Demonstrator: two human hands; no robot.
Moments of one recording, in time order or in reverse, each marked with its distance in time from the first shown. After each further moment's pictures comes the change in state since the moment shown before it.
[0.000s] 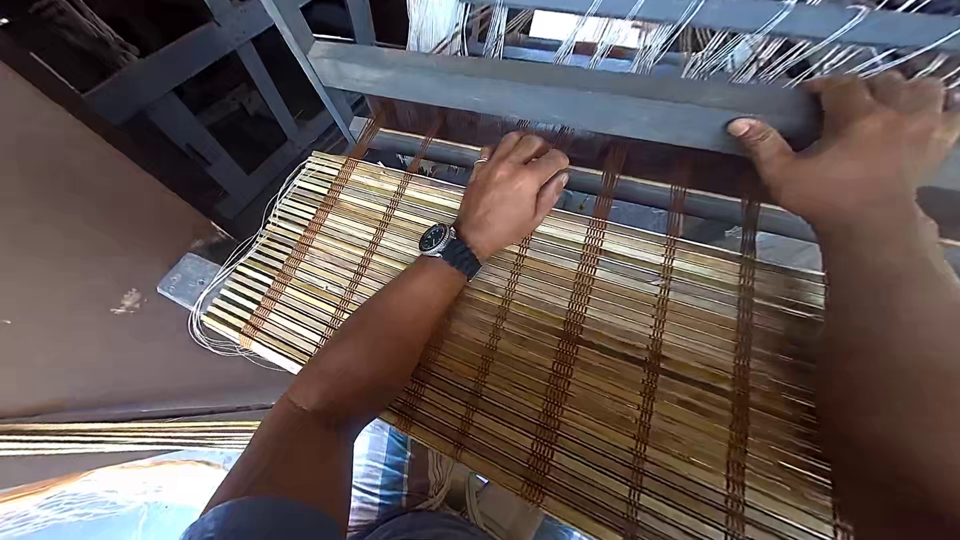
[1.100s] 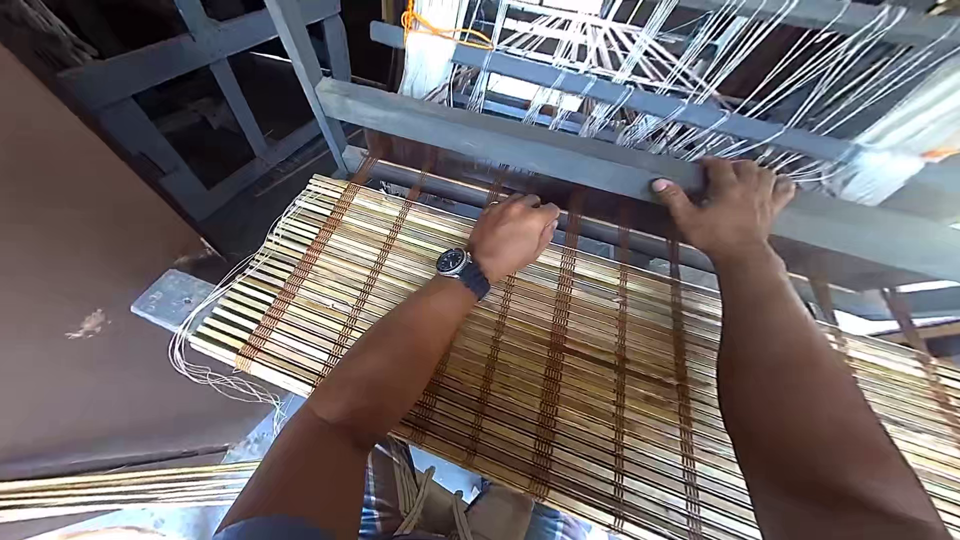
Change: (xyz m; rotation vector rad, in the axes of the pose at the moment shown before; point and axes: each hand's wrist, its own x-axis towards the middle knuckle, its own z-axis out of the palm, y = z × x) left_hand 0.000 0.012 -0.003 -0.103 -0.119 0.051; right_hand -0.006 -0.020 -0.003 -0.086 -0.021 0.100
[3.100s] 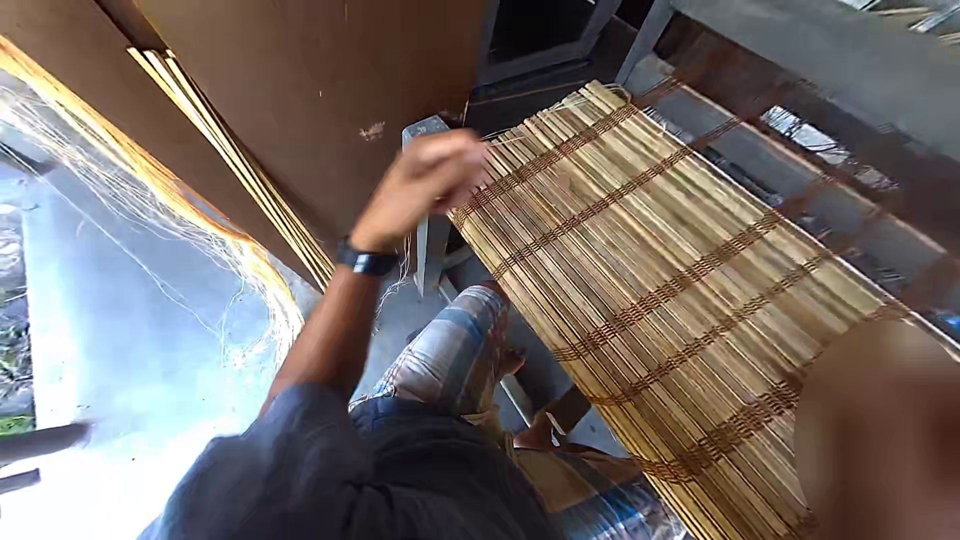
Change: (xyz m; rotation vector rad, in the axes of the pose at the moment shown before) left_hand -0.331 -0.004 -0.260 -0.656 0.517 -0.465; right_hand -0.214 -0.090 -0.008 0.848 -0.199 -0.402
